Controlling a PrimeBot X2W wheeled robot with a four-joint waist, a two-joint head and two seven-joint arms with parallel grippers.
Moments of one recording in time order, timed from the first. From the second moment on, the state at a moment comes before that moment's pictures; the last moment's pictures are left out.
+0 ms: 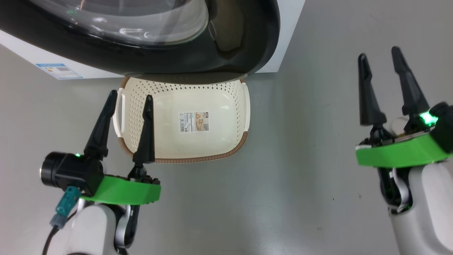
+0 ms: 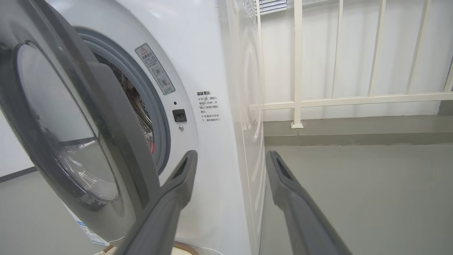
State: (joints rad) left arm -0.39 0.03 -0.09 0.13 -0.16 -0.06 -0.26; right arm -0.40 -0.08 -0.01 0.10 0.30 0.12 -0.26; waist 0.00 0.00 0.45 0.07
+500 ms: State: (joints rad) left arm -0.39 0.03 -0.09 0.13 -0.16 -0.06 -0.26; right arm -0.31 -0.06 0.04 0.04 0.29 0.12 -0.26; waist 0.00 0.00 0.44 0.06
